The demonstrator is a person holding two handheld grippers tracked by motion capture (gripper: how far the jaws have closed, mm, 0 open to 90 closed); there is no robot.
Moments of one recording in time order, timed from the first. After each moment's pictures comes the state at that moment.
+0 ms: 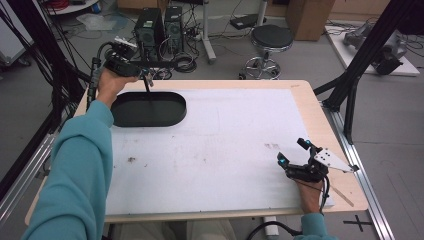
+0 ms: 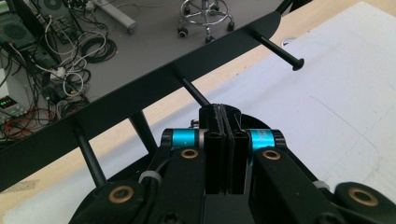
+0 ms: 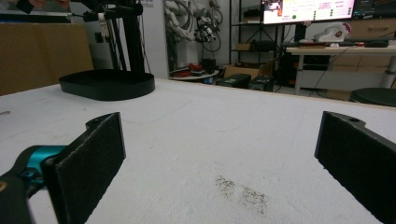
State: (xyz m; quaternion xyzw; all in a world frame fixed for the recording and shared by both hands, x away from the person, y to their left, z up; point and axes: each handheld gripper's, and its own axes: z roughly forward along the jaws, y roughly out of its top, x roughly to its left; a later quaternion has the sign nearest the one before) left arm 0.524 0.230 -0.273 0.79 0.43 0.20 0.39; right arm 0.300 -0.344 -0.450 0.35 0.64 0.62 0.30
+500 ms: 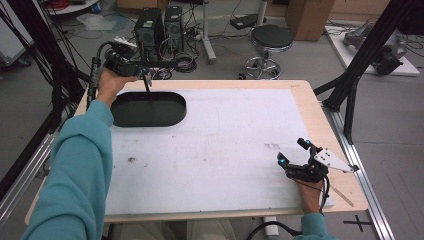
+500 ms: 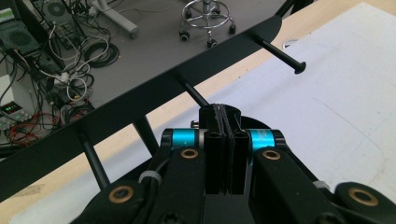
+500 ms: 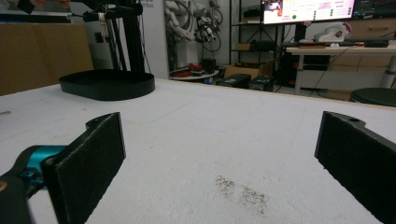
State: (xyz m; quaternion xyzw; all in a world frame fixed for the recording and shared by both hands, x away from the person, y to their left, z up) left arm 0.524 0.230 -0.273 0.79 0.42 0.21 0.39; right arm 0.300 -0.344 -0.450 0.35 0.64 0.62 0.30
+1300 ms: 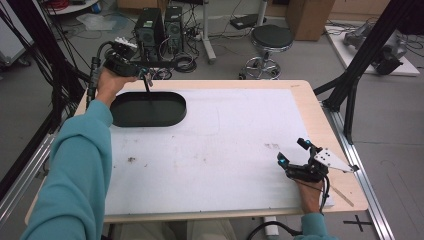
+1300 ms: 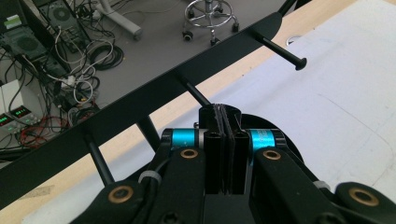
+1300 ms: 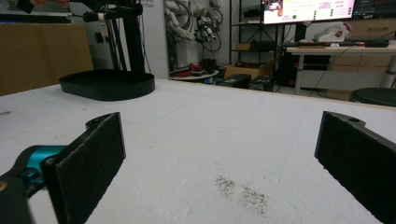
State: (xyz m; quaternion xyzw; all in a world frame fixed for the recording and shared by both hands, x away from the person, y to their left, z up) left arm 0.522 0.230 -0.272 0.80 0.41 0.22 0.38; right arm 0.300 -0.344 -0.450 0.35 0.64 0.62 0.29
